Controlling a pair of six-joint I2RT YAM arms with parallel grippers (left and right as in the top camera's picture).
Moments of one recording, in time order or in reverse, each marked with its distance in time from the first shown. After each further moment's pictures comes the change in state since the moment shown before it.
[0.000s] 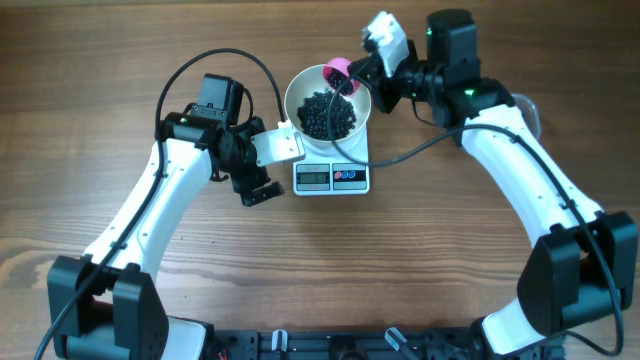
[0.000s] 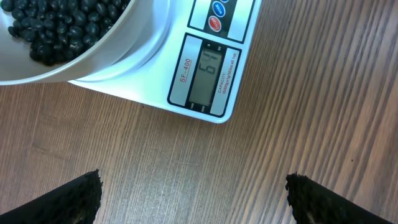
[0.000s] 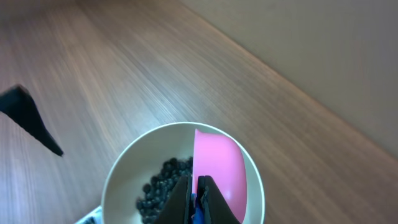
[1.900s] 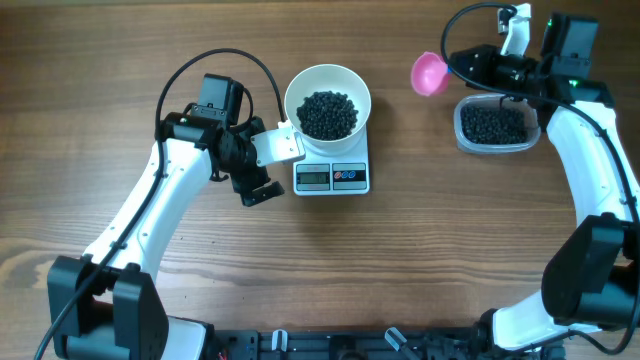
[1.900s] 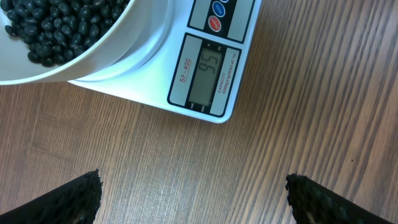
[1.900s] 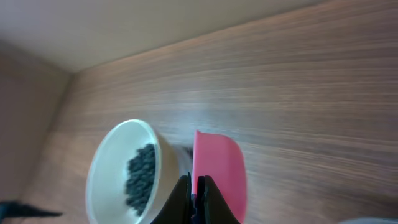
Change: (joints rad) left arm 0.000 0.000 0.000 0.000 0.000 0.000; right arm -0.415 -0.003 0.000 -0.150 -0.083 0.536
